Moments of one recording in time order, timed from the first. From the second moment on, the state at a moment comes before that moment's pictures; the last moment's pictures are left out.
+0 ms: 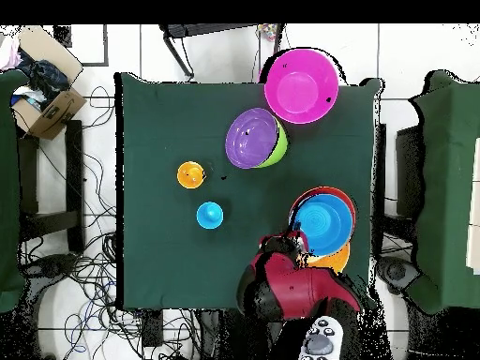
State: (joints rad) arm -0.15 -0.70 -0.35 1.93 -0.58 -0.15 1.67
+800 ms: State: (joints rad) arm -0.17 -0.63 -0.35 1.93 -0.58 -0.17 1.67
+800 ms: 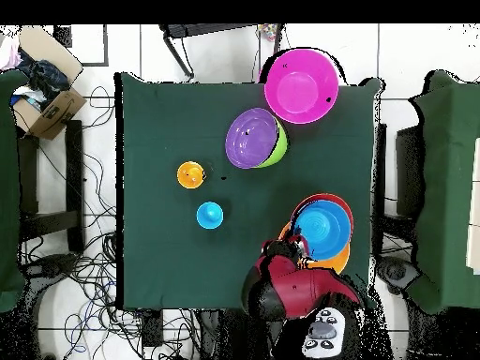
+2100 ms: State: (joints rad) arm -0.24 -0.74 -0.30 1.93 -0.57 -0.10 1.67
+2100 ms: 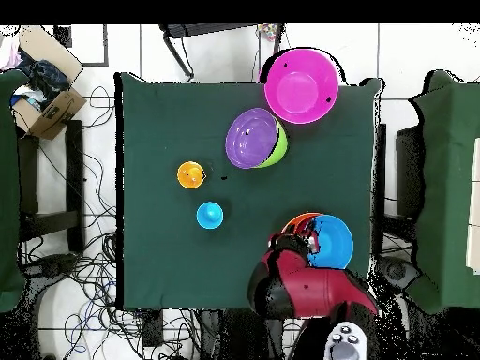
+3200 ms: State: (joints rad) arm -0.67 -0.90 0.22 1.90 -0.57 0.16 1.67
